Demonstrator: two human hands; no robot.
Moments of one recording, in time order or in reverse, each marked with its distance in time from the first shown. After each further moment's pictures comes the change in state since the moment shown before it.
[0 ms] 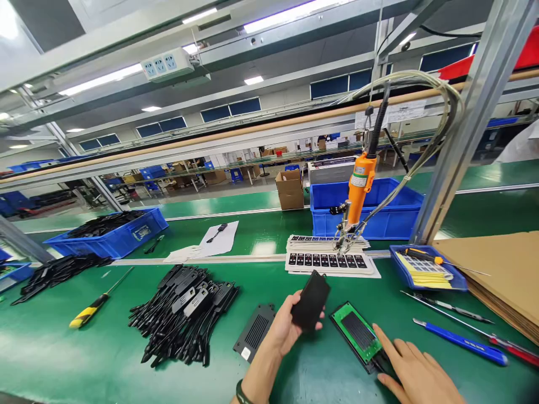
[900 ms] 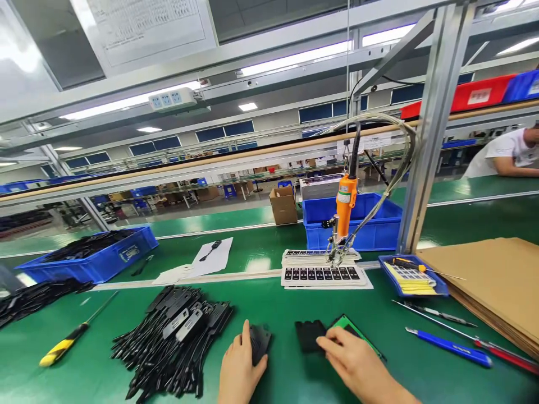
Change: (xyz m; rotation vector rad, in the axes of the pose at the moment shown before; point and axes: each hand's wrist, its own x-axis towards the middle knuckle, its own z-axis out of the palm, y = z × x) left_hand -0.046 -0.059 -0.093 1.158 0.556 0.030; right_hand 0.050 -0.079 -0.010 0.203 0.152 -0.412
